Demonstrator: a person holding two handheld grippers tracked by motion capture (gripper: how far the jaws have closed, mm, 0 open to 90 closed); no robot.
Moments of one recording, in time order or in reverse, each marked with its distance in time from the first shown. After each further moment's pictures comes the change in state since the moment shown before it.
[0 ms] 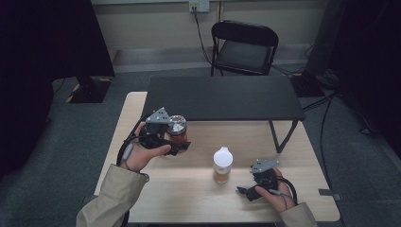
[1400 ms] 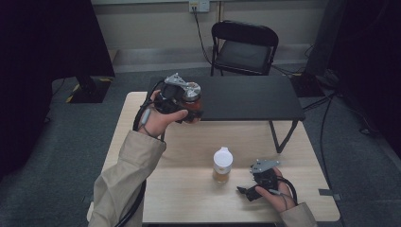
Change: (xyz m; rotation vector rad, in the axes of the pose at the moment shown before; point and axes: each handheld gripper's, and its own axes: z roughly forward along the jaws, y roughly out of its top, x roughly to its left) left arm 0.008 0.084 0.017 -0.001 0.085 -0.031; right arm 0.000 0.000 0.000 0.001 0.000 0.000
